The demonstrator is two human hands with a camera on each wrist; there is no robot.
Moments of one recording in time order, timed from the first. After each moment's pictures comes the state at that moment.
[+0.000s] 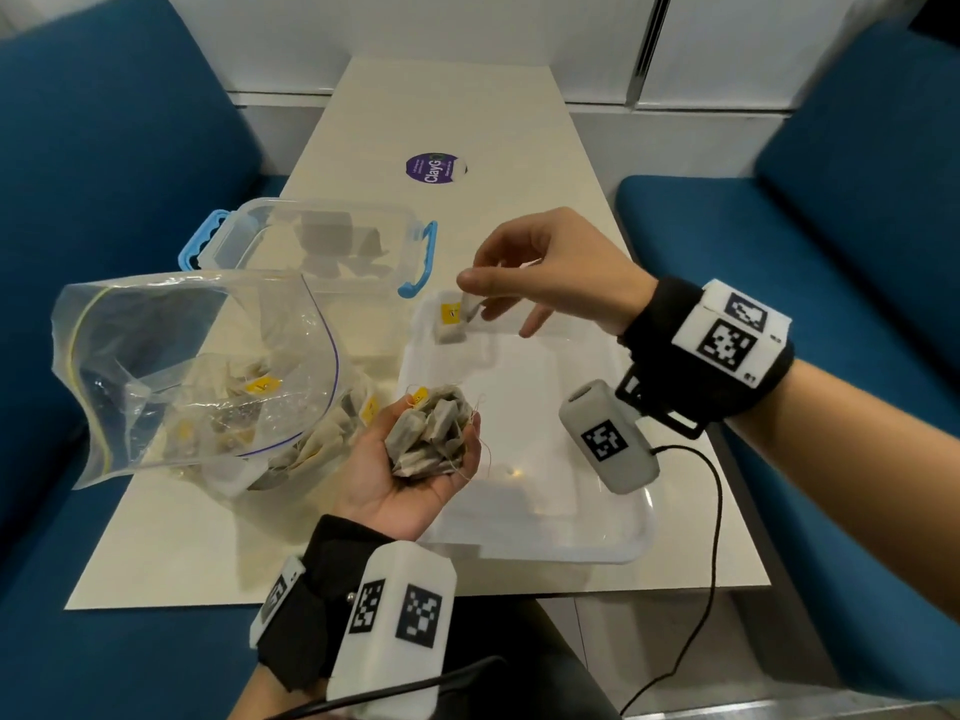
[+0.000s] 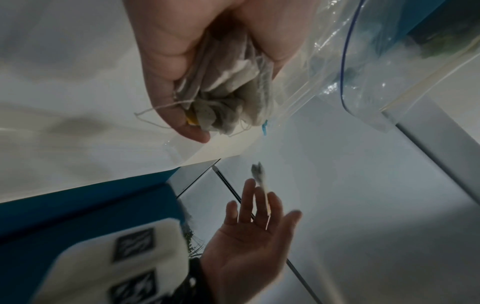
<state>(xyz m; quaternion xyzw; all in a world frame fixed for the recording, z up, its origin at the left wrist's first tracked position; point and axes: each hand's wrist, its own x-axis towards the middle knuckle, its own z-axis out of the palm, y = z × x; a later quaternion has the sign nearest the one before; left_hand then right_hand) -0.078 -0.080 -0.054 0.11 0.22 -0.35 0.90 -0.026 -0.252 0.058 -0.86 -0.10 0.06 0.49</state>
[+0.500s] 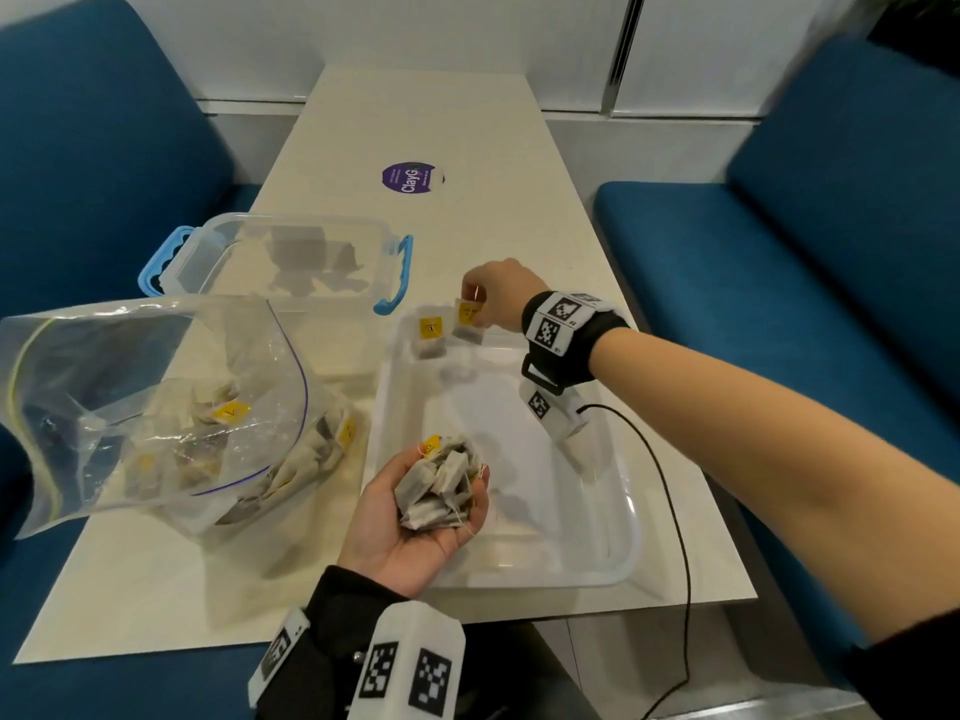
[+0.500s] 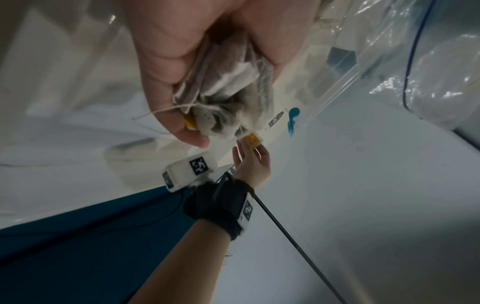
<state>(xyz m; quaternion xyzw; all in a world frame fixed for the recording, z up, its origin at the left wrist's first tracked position) -0.086 -0.099 -0.068 0.16 0.27 -0.37 0.87 0.076 -0.264 -0.023 -0.99 -0.06 0.07 0.14</state>
